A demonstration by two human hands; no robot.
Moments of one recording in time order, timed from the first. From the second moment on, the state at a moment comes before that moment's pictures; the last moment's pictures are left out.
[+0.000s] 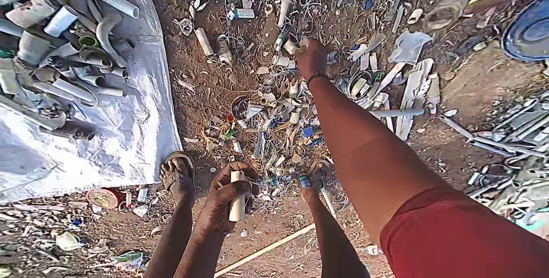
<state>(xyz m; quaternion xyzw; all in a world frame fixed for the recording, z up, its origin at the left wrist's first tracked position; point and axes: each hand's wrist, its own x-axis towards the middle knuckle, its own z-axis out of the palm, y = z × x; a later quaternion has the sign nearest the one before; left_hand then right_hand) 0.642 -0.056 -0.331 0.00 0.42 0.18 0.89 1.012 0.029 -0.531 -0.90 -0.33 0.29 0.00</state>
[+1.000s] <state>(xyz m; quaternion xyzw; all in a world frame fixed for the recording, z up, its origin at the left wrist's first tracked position) 0.650 -0.059 -0.324 0.01 0.44 0.18 0.88 0.995 -0.057 -0.498 -0.81 -0.19 0.45 0.31</state>
